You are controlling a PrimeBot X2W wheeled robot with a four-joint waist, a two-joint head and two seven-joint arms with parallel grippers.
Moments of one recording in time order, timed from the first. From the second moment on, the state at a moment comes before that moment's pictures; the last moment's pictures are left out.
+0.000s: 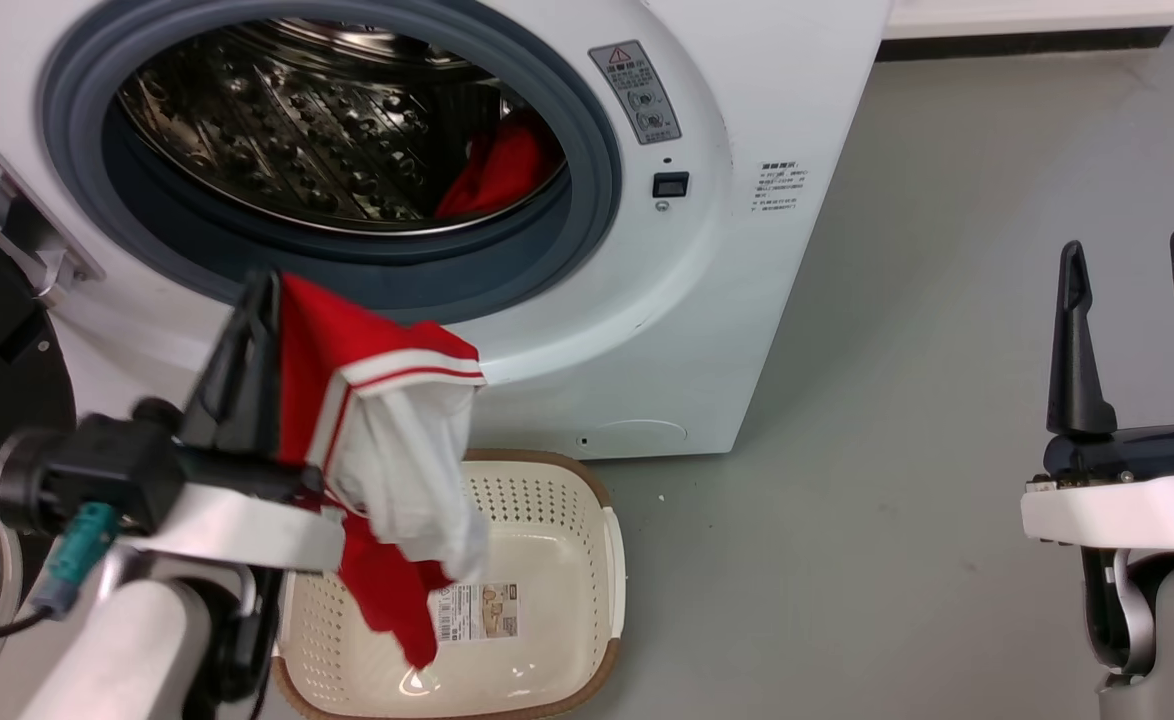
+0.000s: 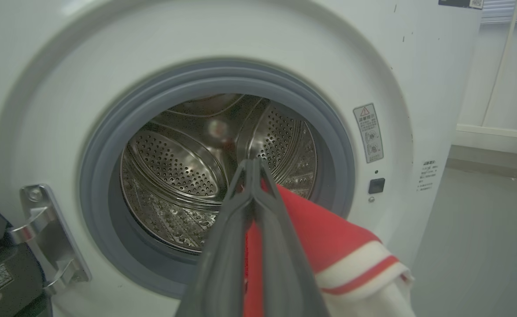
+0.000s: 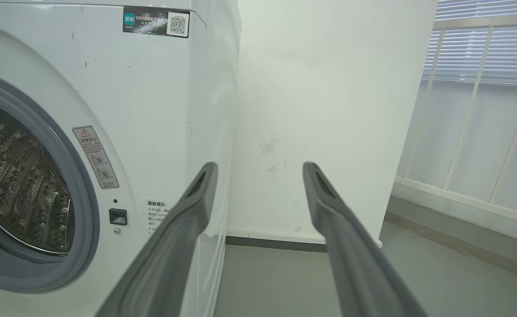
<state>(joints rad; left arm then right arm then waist) -0.28 0.53 -0.36 -0.14 -0.48 0.22 -0.22 -0.22 -0.05 -0.12 -0.06 -0.03 0.13 -0.26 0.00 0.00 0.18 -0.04</state>
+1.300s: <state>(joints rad) -0.73 0.27 -0.47 1.09 -0.46 -0.07 -0.26 -0.35 -0.05 -0.13 -0.17 -0.04 0.13 -0.26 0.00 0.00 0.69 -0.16</state>
